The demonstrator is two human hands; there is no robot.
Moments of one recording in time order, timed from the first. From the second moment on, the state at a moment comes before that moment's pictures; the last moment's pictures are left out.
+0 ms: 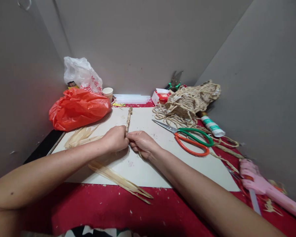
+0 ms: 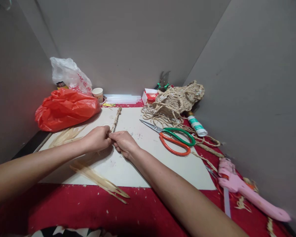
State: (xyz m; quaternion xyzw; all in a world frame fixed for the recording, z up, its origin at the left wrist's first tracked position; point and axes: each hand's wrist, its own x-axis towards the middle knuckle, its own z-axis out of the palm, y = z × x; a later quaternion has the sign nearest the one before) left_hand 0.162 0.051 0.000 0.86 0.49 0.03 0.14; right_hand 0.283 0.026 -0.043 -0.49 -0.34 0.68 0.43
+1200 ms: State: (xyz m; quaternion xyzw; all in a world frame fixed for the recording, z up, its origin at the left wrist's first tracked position) left_hand 0.152 0.077 -0.025 0.61 0.40 0.12 0.67; right_hand 0.323 0.037 -0.035 -0.56 -0.53 0.56 0.30
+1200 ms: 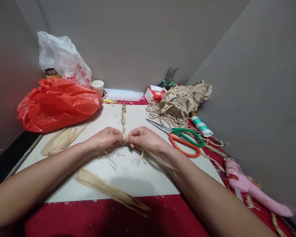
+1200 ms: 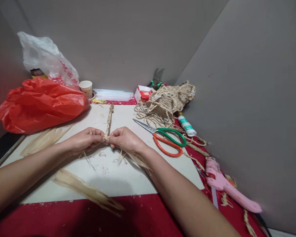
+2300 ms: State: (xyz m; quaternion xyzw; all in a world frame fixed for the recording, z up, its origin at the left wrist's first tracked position) left_hand 0.156 0.073 -0.044 0.63 0.45 0.15 0.62; right_hand 0.314 0.019 -0.015 -0.62 -0.75 0.19 0.15
